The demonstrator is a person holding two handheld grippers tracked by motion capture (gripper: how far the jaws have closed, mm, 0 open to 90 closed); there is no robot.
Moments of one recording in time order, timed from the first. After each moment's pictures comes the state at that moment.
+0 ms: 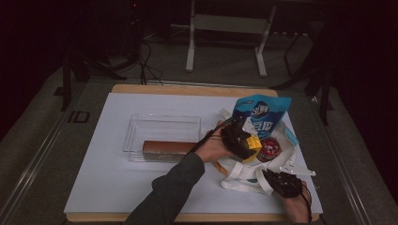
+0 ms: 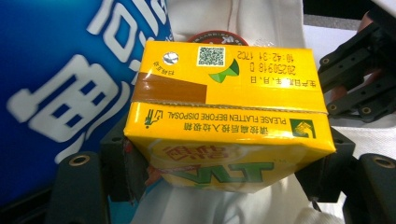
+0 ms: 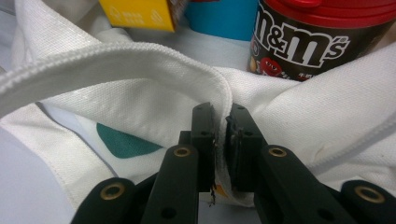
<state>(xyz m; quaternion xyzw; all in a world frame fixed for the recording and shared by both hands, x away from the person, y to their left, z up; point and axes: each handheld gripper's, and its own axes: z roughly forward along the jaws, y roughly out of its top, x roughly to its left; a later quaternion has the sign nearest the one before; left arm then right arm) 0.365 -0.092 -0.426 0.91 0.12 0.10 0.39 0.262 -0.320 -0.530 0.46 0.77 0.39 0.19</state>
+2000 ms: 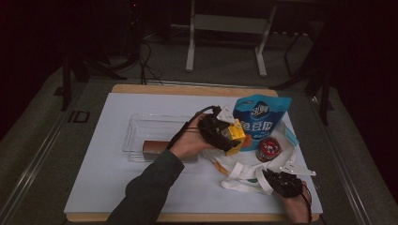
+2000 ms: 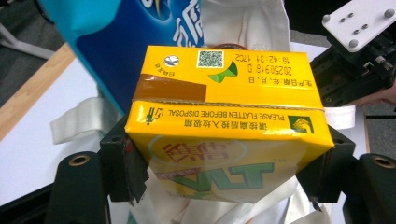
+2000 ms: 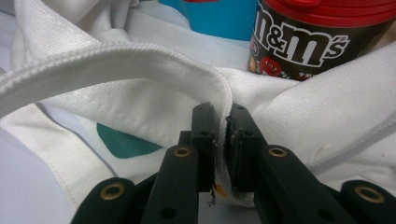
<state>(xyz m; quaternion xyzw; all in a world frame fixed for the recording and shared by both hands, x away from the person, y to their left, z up) 0.353 -0.024 -0.377 0.89 0.15 0.11 0.41 0.262 -0.321 -0.531 0.46 0.77 0.40 0.19</state>
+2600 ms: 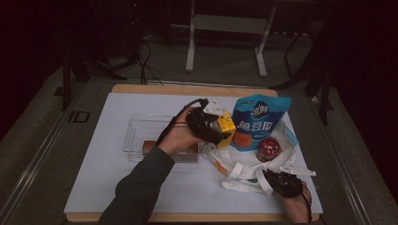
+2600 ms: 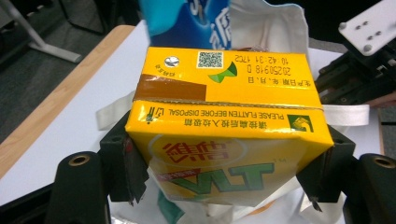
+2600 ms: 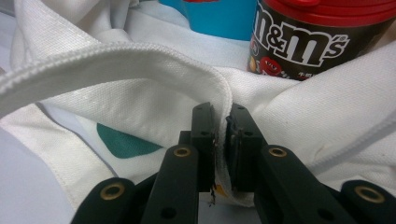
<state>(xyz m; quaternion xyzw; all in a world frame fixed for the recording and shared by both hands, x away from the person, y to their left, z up) 0.357 0.005 -0.363 0.88 0.17 0.13 0.42 0.262 -0.321 -0.531 0.46 0.77 0.40 0.19</state>
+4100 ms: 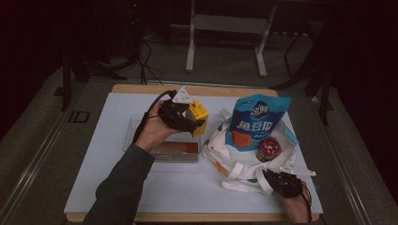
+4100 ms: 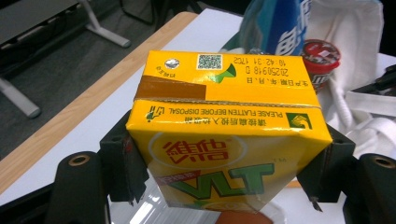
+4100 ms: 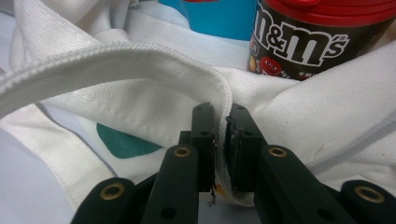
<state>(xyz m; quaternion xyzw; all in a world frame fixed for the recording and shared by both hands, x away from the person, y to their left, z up) 0.372 0.077 -0.363 0.85 0.26 0.17 0.42 0.262 -0.320 -0.531 0.46 0.77 0.40 0.19</state>
